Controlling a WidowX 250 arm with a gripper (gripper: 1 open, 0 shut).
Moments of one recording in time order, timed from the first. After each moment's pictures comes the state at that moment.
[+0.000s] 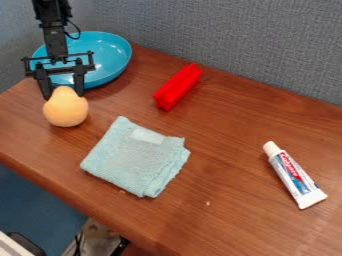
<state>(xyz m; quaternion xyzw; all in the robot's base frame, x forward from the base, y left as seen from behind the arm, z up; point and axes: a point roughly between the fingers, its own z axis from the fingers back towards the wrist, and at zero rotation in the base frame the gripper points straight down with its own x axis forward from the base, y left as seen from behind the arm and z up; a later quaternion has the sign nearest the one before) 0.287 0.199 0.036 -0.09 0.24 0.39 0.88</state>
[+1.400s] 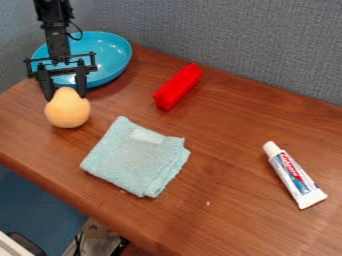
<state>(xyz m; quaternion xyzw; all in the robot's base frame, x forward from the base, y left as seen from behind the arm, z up) 0.287 0.194 0.037 -0.09 0.25 0.38 0.89</state>
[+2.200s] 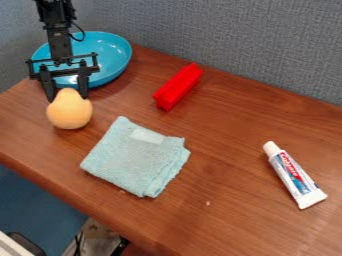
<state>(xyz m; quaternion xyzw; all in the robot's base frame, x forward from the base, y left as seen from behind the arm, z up) 0.286 0.191 0.036 -0.10 0.26 0.37 0.89</state>
